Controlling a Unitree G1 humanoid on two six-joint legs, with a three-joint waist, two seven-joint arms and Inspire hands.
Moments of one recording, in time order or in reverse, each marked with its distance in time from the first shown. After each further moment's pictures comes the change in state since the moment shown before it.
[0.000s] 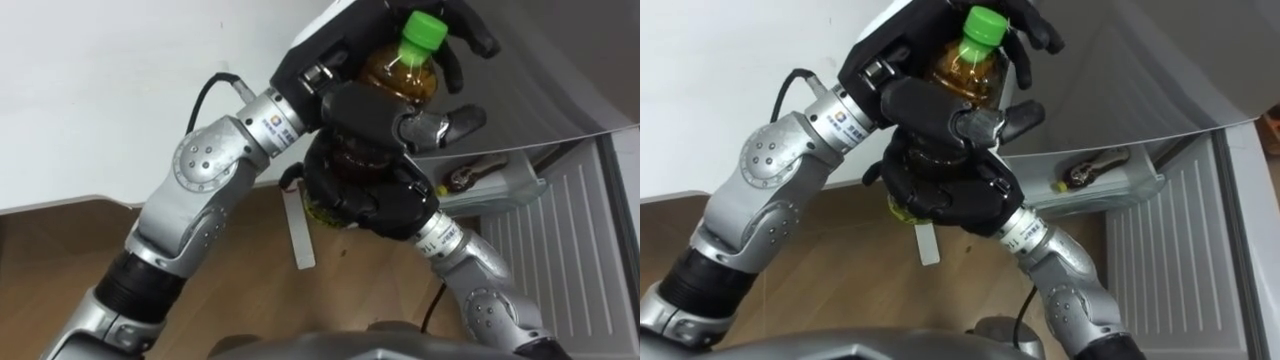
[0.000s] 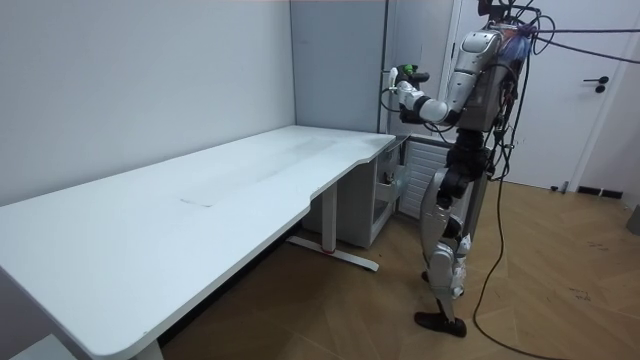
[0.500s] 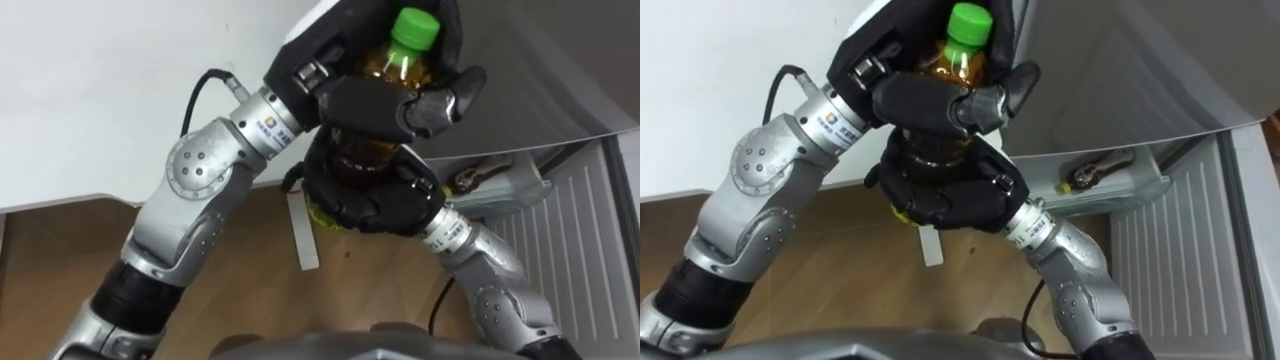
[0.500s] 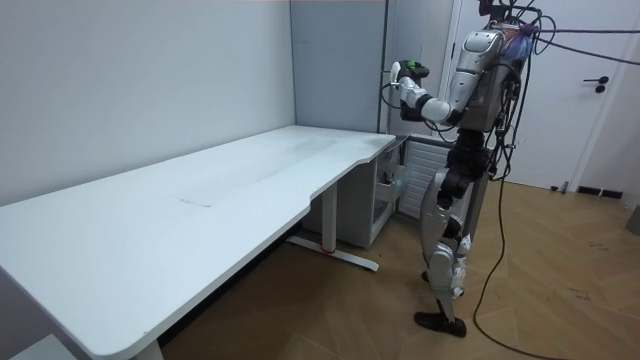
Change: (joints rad) left arm 0.107 -0.008 0.015 -0.055 0.021 -0.048 0.013; right arm 0.023 -0.014 -0.046 -0.047 -0.131 0.030 0.032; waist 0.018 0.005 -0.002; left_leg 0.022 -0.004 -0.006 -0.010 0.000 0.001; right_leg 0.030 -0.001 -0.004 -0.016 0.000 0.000
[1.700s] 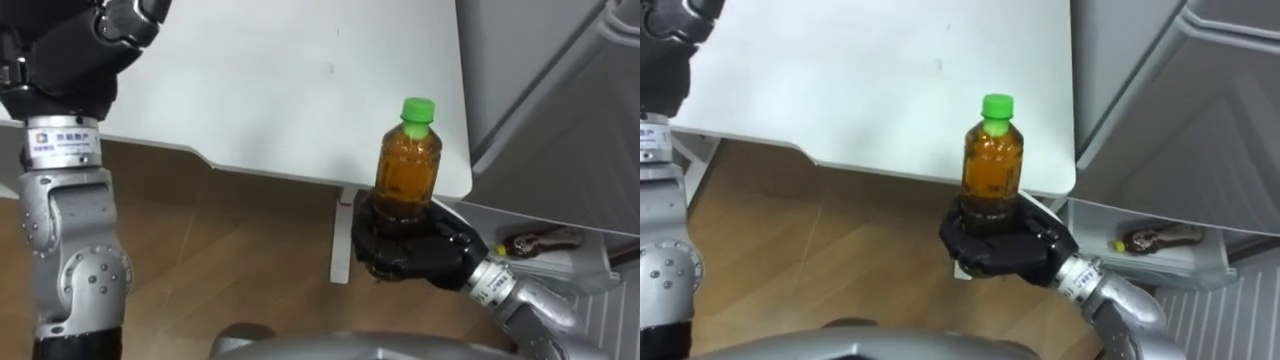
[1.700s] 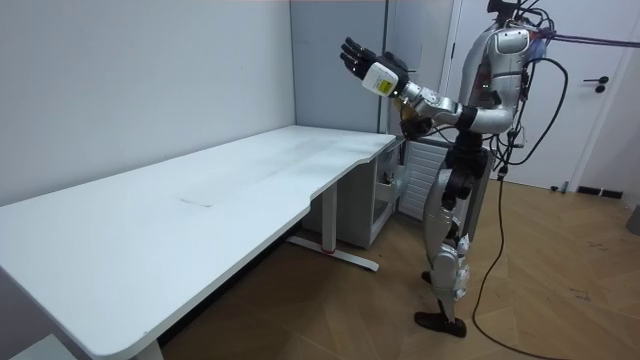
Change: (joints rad) left arm 0.224 -0.056 0.554 -0.048 -0.426 -0.167 0.229; right arm 0.185 -0.022 -0.226 0.011 -0.190 0.127 -0.020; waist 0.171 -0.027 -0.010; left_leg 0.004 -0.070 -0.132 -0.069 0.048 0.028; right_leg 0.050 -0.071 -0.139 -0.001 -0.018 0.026
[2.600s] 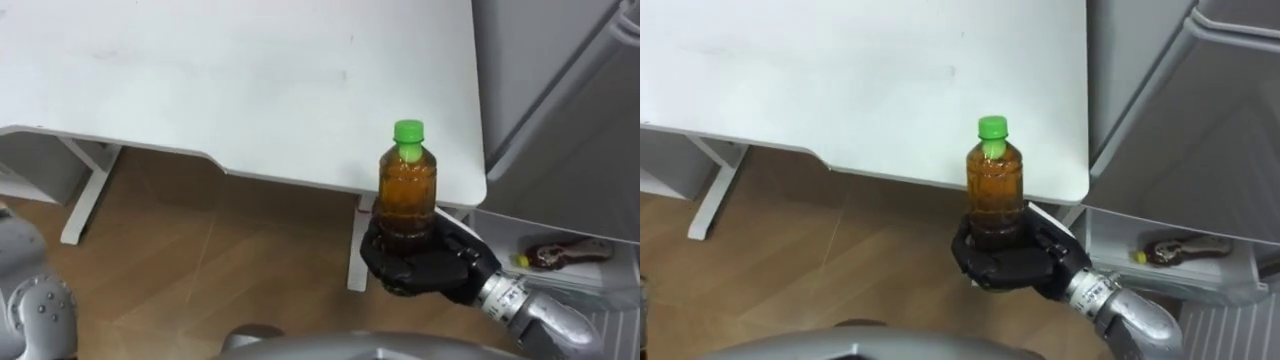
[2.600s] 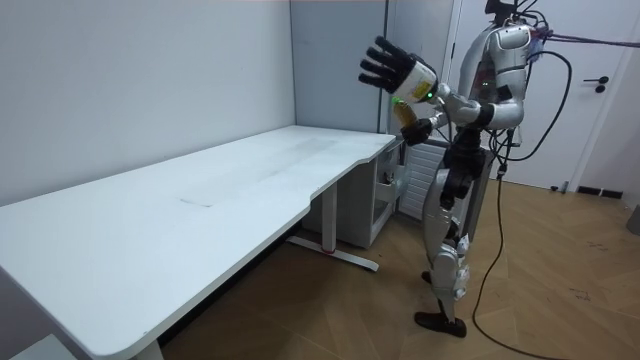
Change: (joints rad) left arm 0.169 -0.006 0.310 0.142 0.164 -0.101 0.558; right arm 0.099 -0.017 -0.067 -0.094 -0.153 0.018 -0.079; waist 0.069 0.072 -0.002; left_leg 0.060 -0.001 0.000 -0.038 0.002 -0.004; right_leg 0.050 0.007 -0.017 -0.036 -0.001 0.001
